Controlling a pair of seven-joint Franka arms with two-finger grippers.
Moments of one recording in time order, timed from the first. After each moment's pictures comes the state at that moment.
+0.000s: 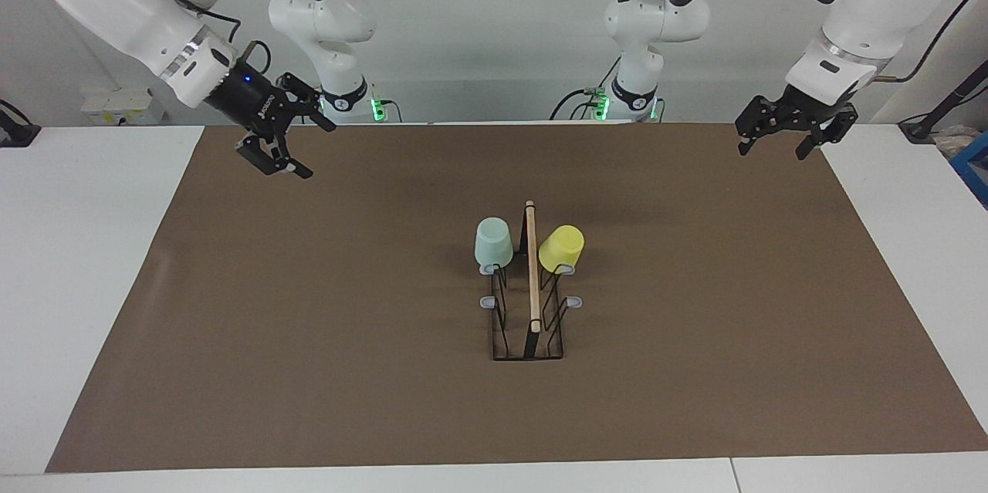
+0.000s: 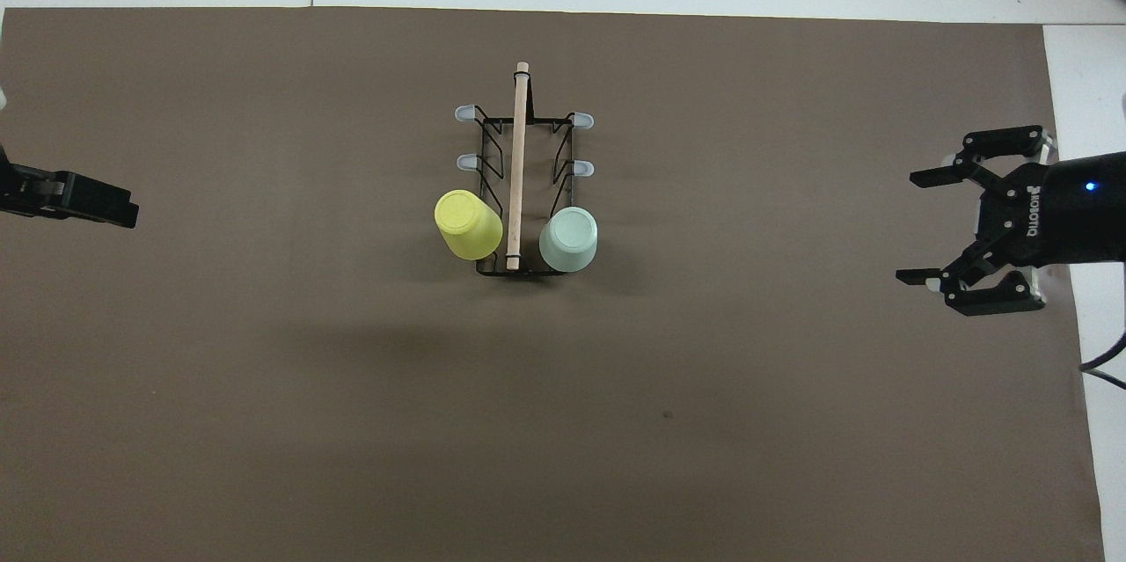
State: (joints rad) left arm -0.10 0.00 0.06 -1.58 -0.02 1.58 0.14; right arm -0.15 -0.11 0.08 -1.79 0.45 1.69 -1.33
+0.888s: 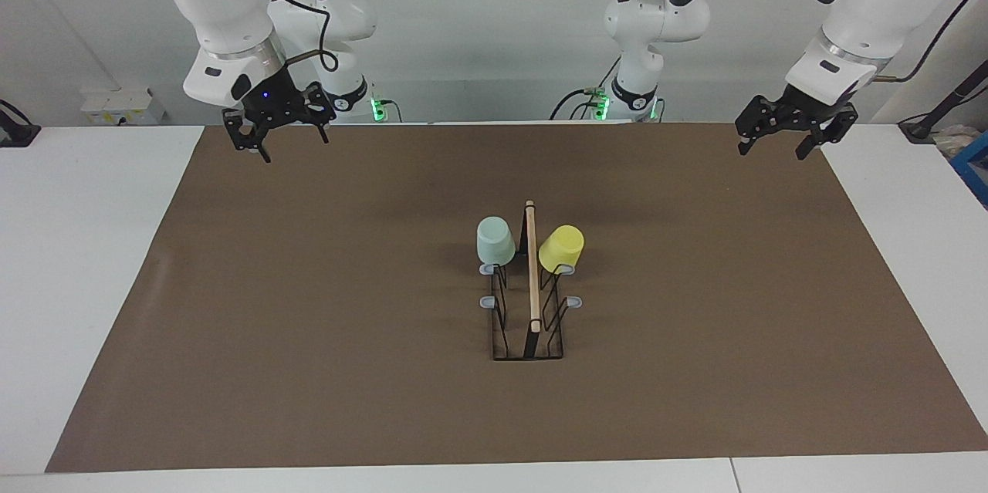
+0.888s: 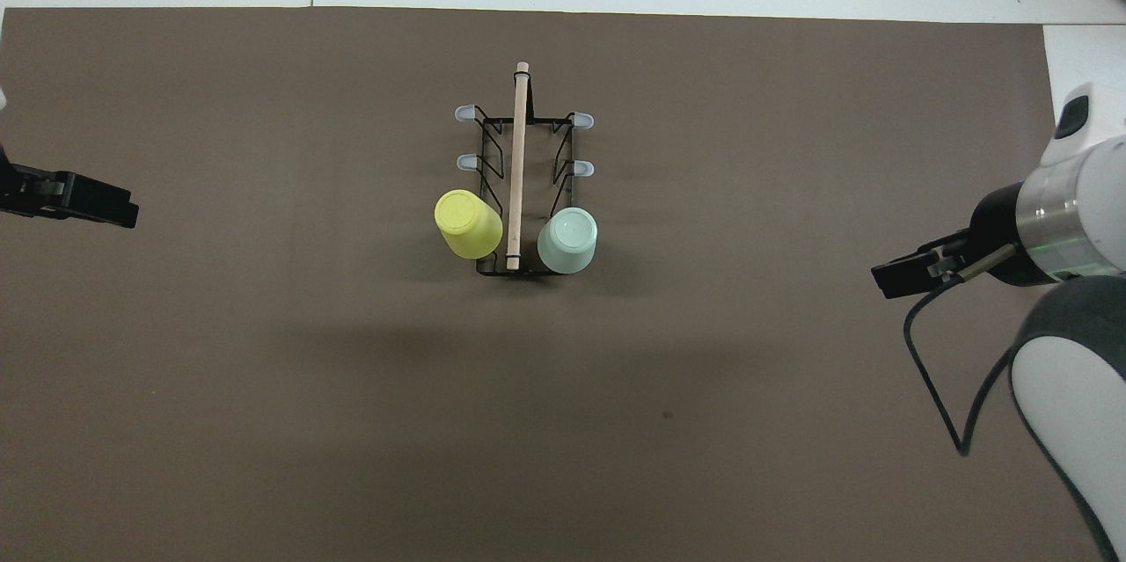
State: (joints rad) left arm -0.10 0.00 0.06 -1.58 -0.02 1.58 0.14; right arm -0.01 -0.11 0.11 -1.80 0.04 1.66 -0.21
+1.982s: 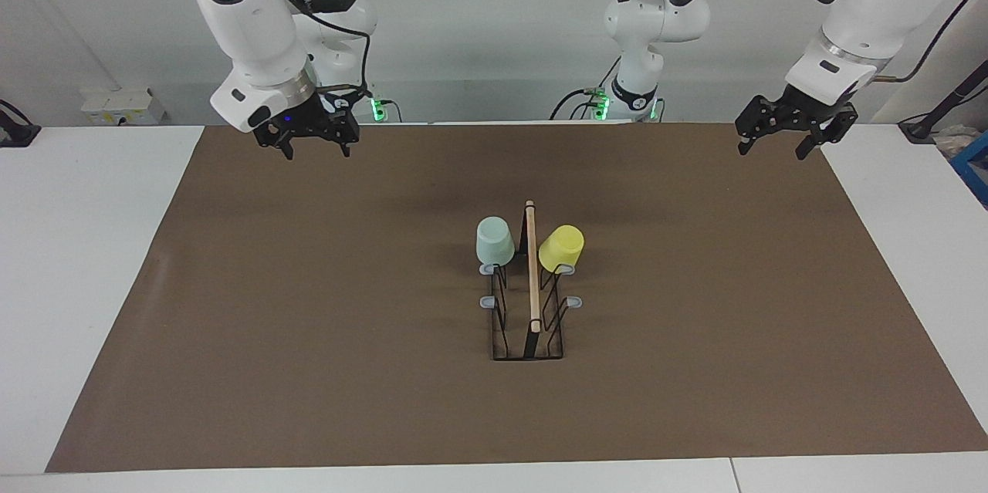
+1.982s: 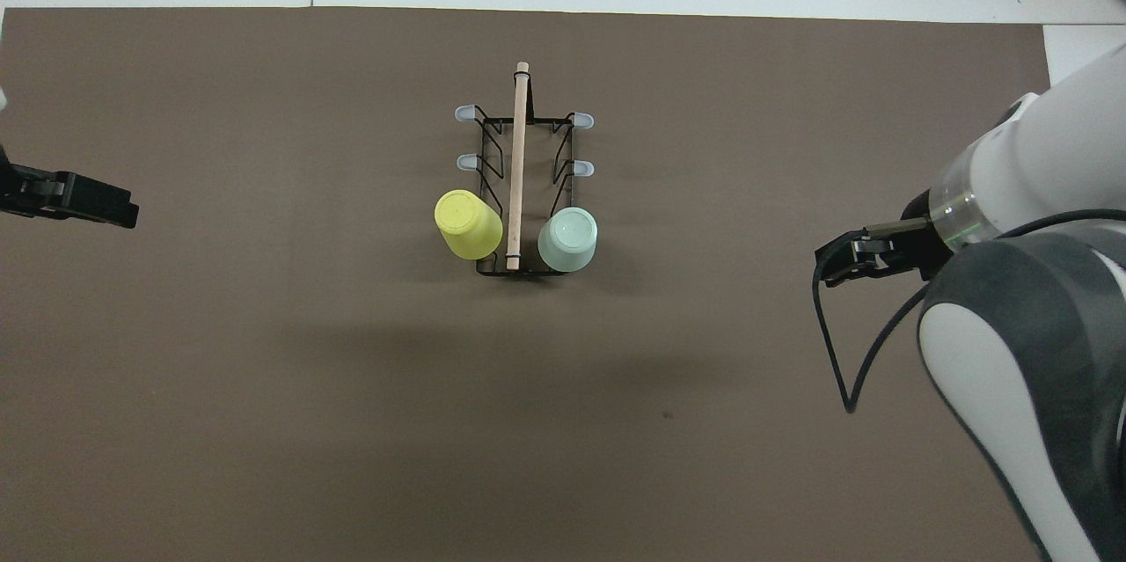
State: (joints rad) left arm -0.10 0.00 0.06 -1.58 -0.02 1.58 0.14; right arm 0.08 -0.01 0.12 -1.69 0.02 1.54 0.15
